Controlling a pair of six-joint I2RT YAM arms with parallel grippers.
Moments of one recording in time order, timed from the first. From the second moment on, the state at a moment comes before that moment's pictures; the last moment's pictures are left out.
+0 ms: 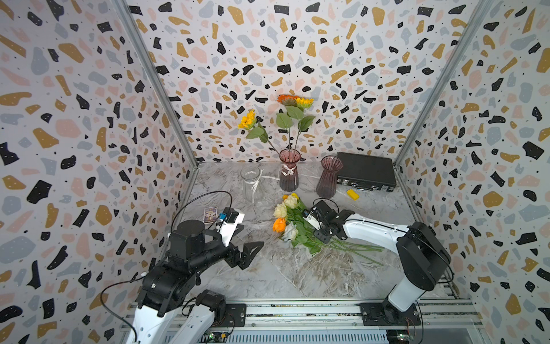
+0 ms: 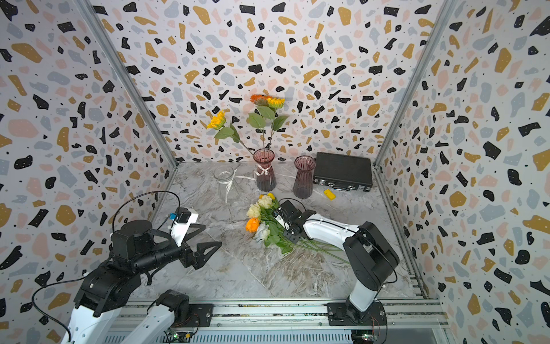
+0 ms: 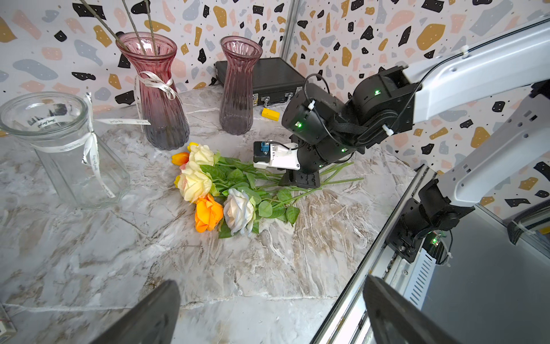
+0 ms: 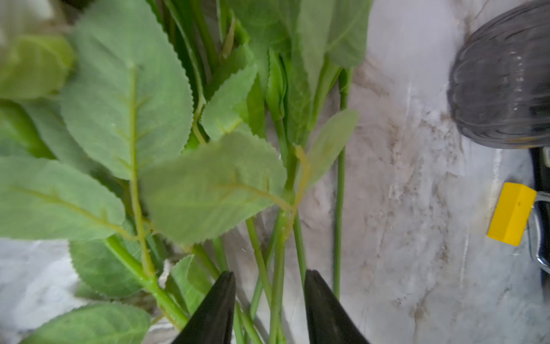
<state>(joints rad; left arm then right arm) -0.32 0.57 0.98 -0.90 0.53 0.02 0.74 1.70 1.05 -0.53 0.21 -0.26</state>
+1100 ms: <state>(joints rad) -0.32 0.57 0.98 -0.93 0.49 0.02 0.70 1.82 1.15 -0.46 0.15 -0.27</state>
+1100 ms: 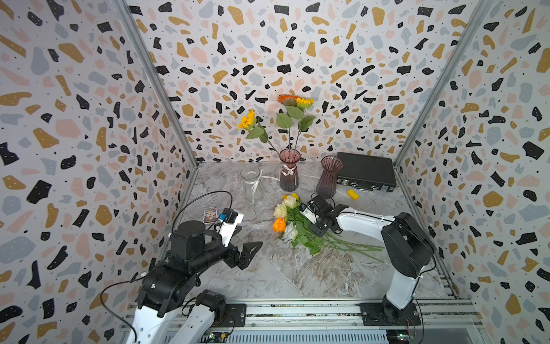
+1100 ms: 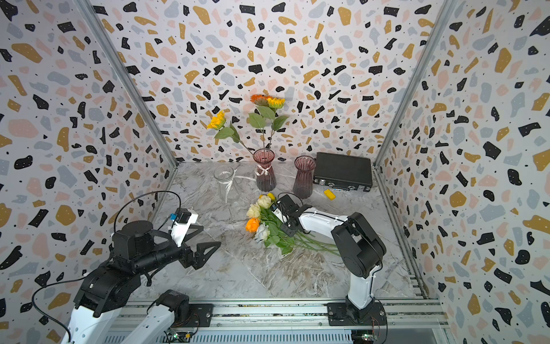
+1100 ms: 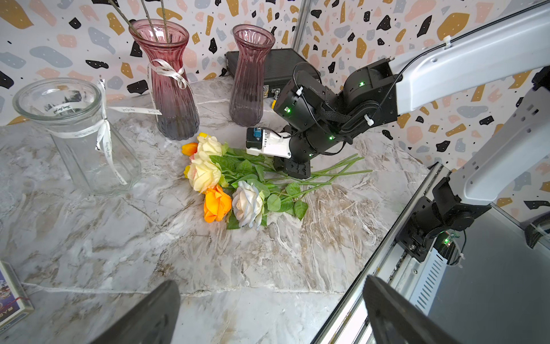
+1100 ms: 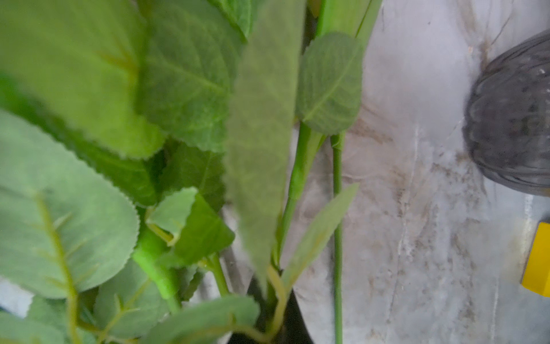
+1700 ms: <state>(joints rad) -0.32 0.54 1.03 -0.97 0.46 0.07 0.70 1.42 1.17 -0.53 0.21 -0.24</state>
